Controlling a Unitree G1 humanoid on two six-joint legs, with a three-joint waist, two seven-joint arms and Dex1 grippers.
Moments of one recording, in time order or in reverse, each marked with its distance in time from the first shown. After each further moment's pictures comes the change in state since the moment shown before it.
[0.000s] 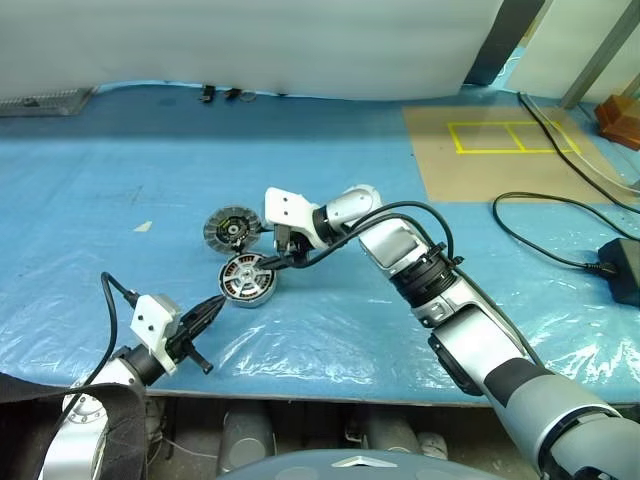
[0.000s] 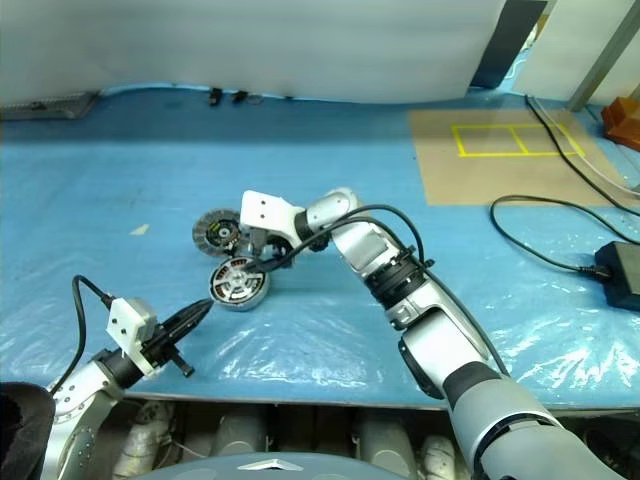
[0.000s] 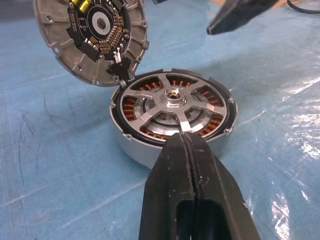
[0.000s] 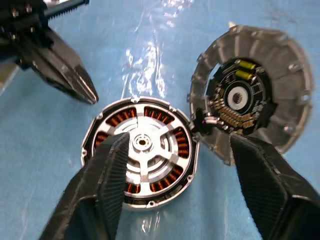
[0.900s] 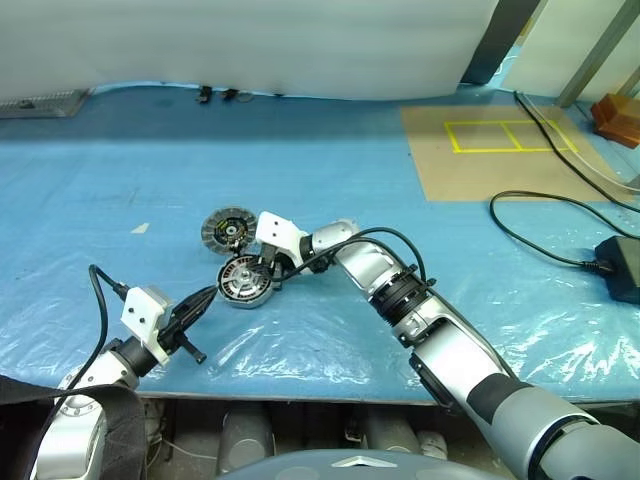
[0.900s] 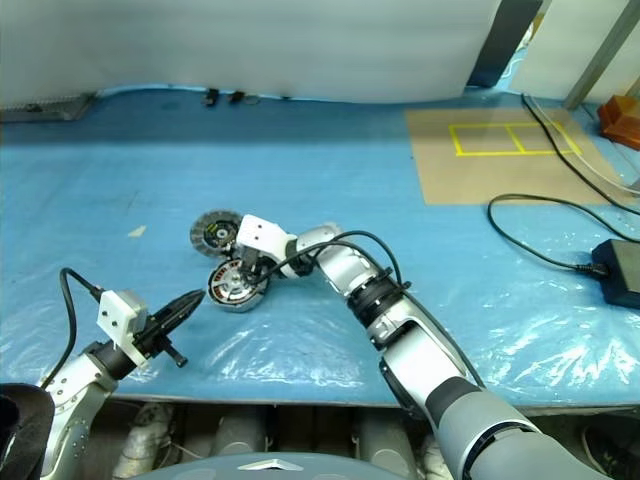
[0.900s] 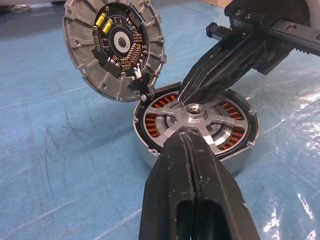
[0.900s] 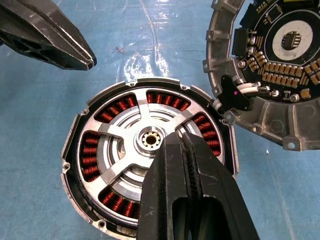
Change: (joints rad) left arm -0.019 0.018 0.032 0.020 -0.001 -0.013 0.005; right arm 0.082 0.110 0.038 0.233 -0.021 -0.147 -0.163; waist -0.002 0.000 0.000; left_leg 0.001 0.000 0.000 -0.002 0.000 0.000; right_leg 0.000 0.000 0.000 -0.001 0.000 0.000
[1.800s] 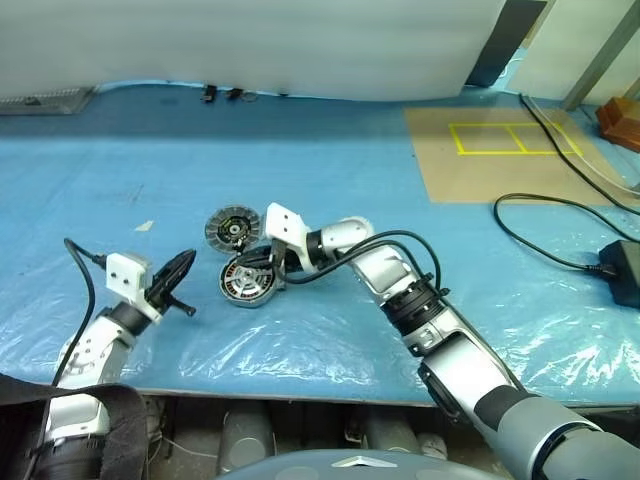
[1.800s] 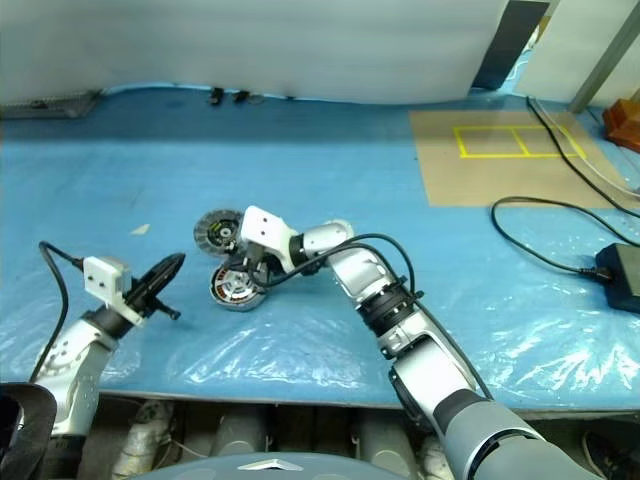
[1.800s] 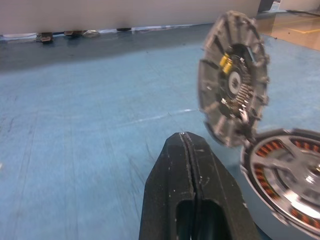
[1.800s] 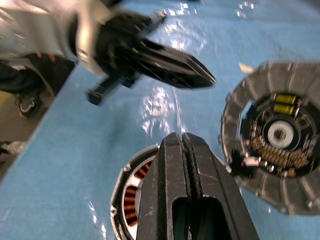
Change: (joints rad) left arm -0.357 -0.001 0.081 0.340 -0.021 -0.025 0.037; right arm 0.074 -0.075 -0.090 -0.302 0.144 0.053 0.127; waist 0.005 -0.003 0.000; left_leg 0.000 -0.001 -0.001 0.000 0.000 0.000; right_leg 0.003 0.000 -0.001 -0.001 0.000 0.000
